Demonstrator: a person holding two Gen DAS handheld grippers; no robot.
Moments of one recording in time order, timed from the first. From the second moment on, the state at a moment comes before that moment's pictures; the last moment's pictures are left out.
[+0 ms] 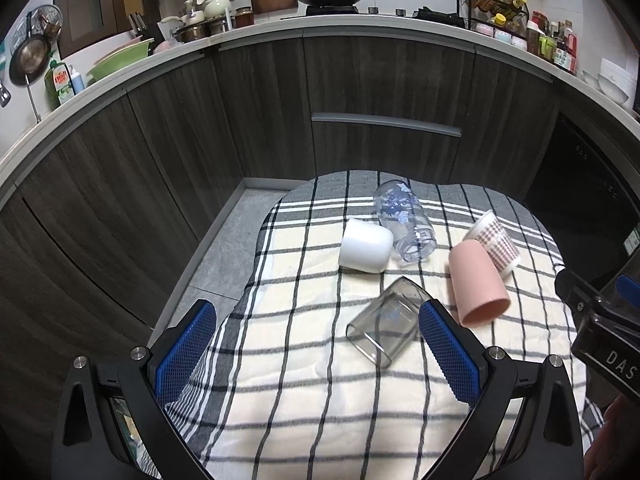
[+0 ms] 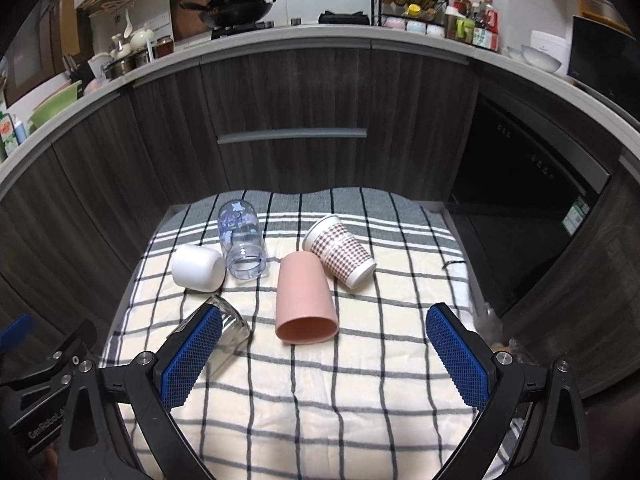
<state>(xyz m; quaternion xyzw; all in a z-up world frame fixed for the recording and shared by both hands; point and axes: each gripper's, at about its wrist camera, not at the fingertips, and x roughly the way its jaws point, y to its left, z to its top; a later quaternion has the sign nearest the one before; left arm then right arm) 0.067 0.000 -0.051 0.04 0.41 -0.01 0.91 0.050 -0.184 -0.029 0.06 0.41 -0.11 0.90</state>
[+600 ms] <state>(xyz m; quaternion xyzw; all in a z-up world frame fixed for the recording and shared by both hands) 0.133 -0.005 -0.132 0.03 0.43 0.03 0.90 0.156 -0.199 -0.141 0.04 0.51 -0.11 0.85</state>
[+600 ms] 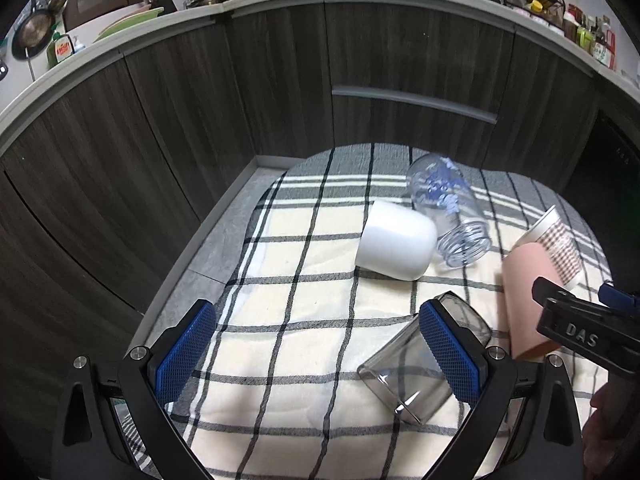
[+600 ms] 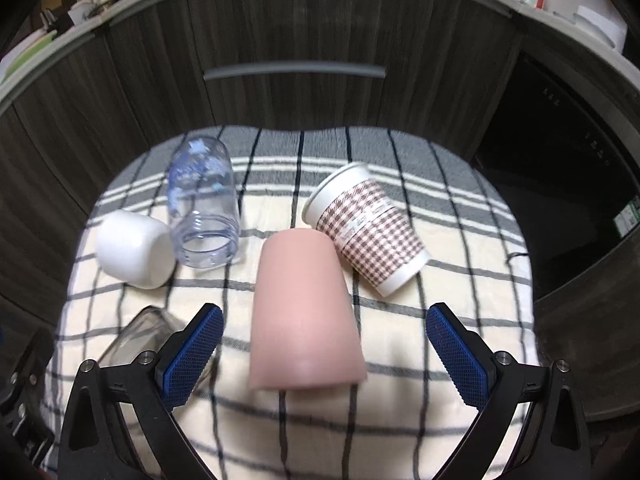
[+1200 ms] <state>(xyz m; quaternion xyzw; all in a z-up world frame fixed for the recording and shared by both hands) 0.141 -0.010 -0.147 0.04 0.44 0.03 0.90 0.181 -0.203 -0.194 0.07 0.56 -0.08 0.82</state>
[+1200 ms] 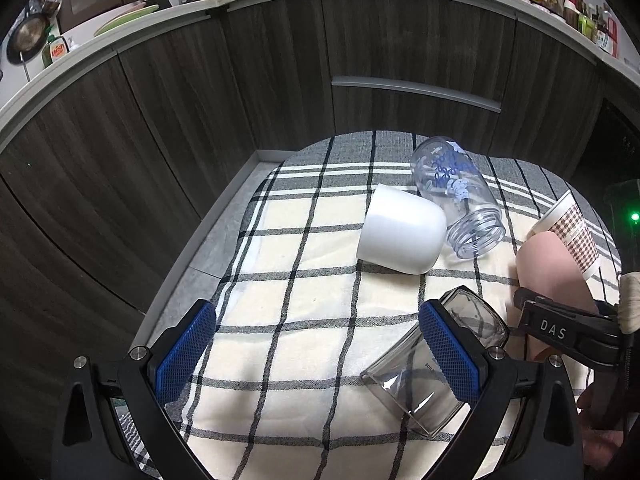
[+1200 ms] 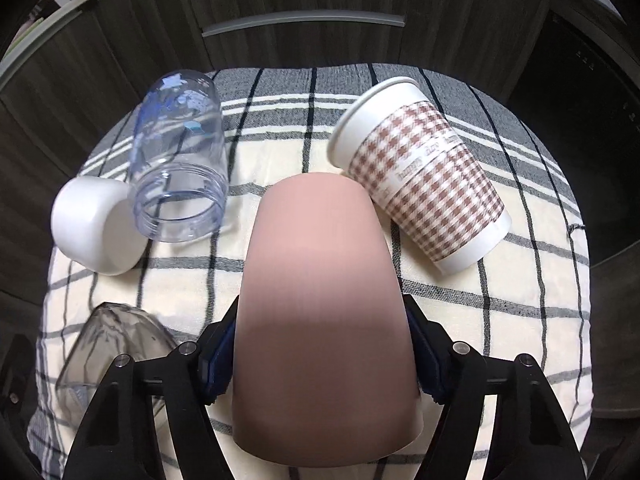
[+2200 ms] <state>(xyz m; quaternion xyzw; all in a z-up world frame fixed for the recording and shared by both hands) -0.006 0.066 -0.131 0.05 0.46 0.02 0.88 0.003 -0.123 -0.176 0.12 0.58 -0.03 0.80</state>
